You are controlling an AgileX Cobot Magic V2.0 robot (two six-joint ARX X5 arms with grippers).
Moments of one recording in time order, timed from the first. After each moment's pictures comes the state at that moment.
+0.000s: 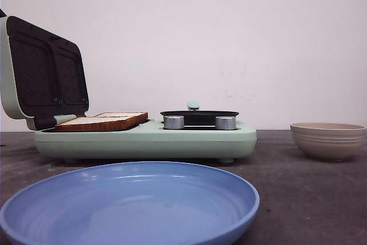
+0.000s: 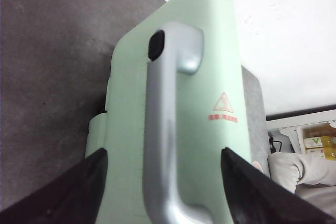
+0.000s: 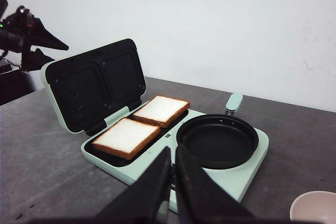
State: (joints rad) left arm 0.40 1.76 1.62 -0.71 0.95 -0.25; right arm 0.65 0.45 0.64 -0.23 0.03 0.13
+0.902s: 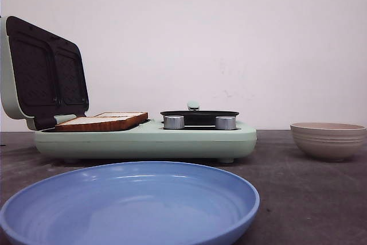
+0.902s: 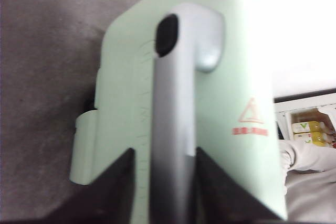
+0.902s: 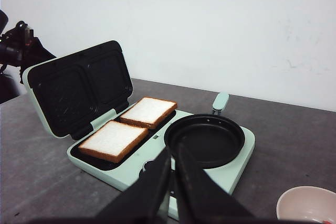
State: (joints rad) left arm 0.36 1.84 1.63 -0.66 0.98 -0.26; right arm 0.65 0.45 0.64 -0.23 0.08 0.14
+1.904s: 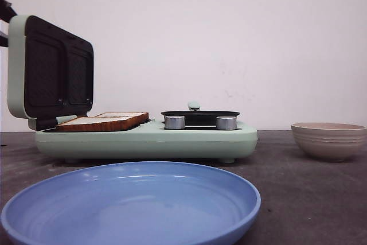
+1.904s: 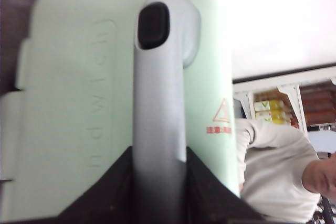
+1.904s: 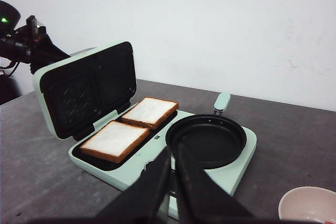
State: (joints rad) left arm 0.25 1.84 1.64 -0.66 1.07 -0.36; right arm 0.65 0.45 0.64 -0.23 0.08 0.14
